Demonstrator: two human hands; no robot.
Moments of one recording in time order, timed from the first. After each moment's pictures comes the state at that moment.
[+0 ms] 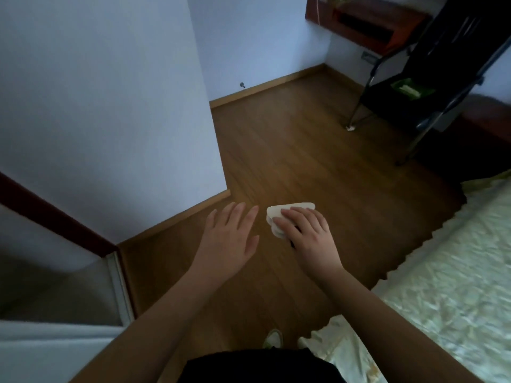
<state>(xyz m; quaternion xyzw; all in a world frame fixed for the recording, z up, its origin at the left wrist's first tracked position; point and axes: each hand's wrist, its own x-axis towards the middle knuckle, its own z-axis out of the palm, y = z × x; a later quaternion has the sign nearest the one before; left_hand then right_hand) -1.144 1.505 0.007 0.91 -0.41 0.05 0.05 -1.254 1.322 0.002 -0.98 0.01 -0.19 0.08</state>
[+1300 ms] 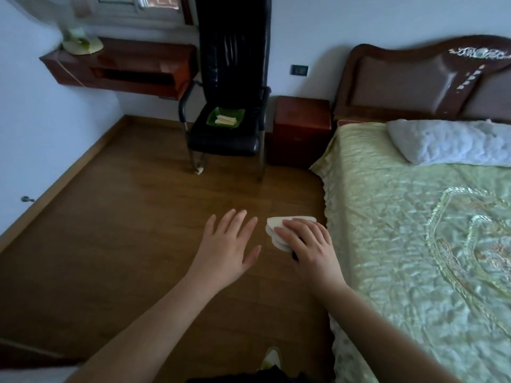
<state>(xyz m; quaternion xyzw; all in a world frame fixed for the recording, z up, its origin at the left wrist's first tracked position) -0.920 0.935 0.030 0.66 -0.75 0.00 0.03 -1.136 0.891 0.004 -0.88 0.38 -0.29 0.01</state>
